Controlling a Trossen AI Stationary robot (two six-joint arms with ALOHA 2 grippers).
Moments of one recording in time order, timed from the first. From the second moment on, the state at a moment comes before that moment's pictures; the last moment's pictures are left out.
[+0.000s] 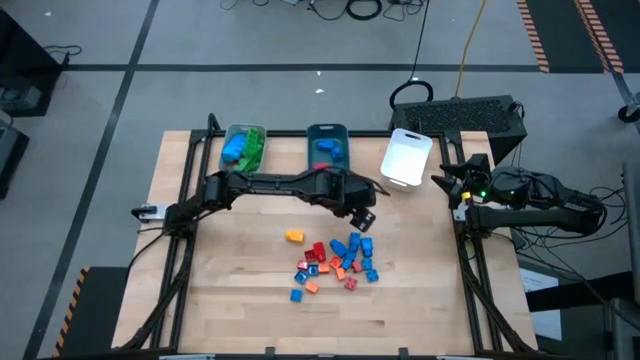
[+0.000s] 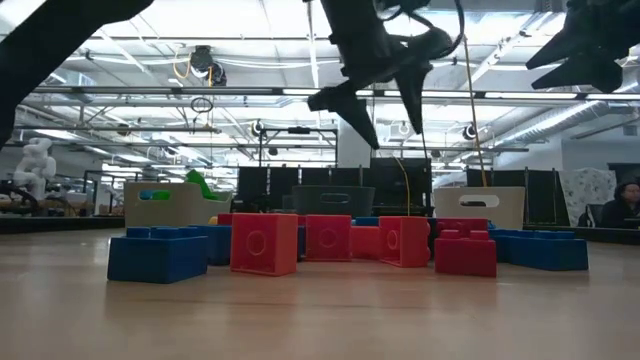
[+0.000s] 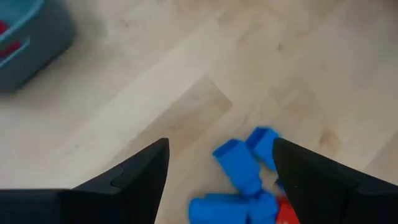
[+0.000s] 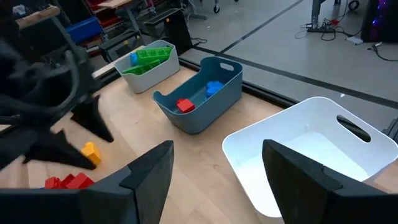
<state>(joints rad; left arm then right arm) -0.01 2.28 2.20 -1.07 -0.14 -0.87 -0.05 0.25 0.67 -0.84 0.50 0.54</state>
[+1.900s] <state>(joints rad) -0.06 2.45 2.35 -1.10 -0.22 -1.09 -0.05 0.25 0.67 -0.84 0.44 0.59</state>
